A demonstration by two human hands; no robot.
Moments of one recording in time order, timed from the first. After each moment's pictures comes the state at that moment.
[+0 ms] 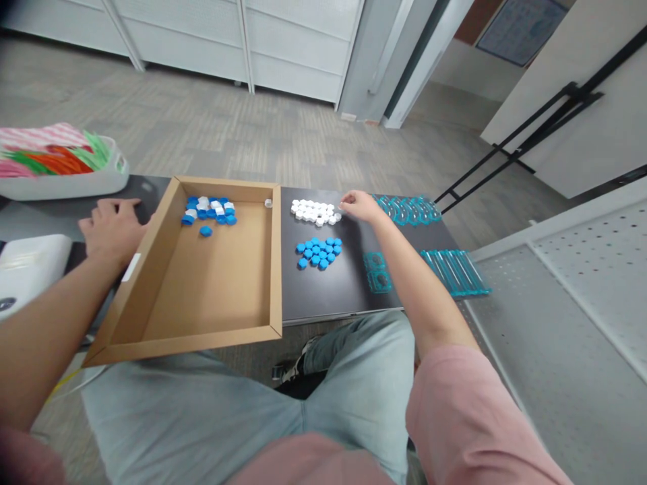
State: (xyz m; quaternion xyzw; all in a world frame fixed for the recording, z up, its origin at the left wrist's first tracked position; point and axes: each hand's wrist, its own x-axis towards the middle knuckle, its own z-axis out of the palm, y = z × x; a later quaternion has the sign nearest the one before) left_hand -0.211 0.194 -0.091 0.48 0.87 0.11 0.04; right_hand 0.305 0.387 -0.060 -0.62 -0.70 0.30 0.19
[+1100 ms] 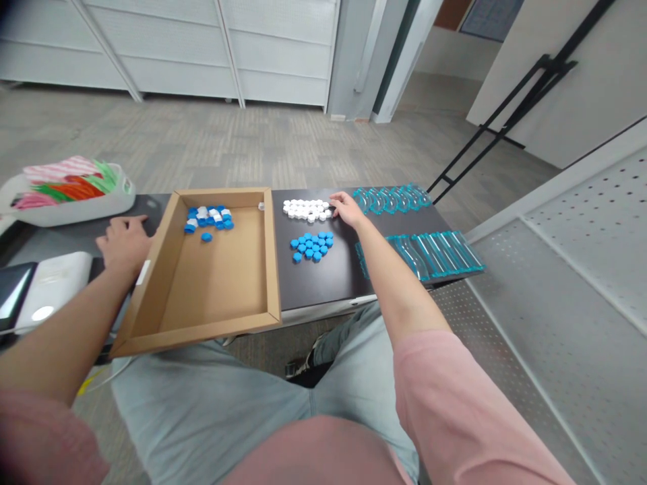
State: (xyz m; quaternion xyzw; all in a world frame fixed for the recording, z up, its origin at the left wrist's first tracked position) left_hand -0.209 0.191 -0.085 0.49 0.87 0.10 0.05; right_hand 0.299 0.368 -0.107 -0.60 -0.60 0.40 0.35
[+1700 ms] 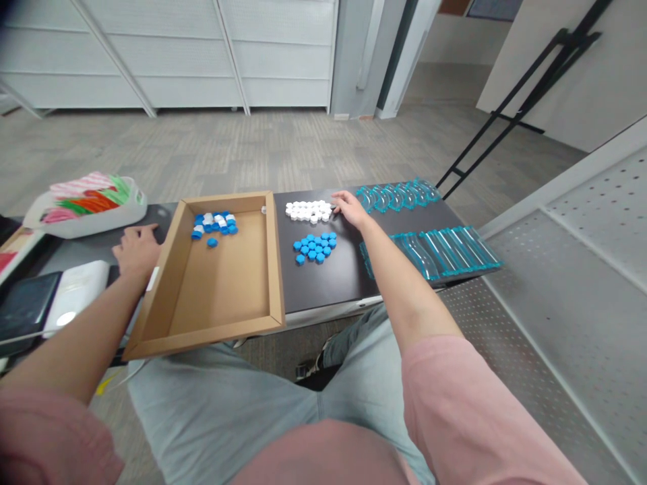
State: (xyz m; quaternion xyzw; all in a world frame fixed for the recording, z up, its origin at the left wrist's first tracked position) left_hand -0.204 0.189 -0.077 0.48 0.87 0.09 0.06; right_hand 0.301 0.366 -0.107 -0.58 -0.59 0.42 0.37
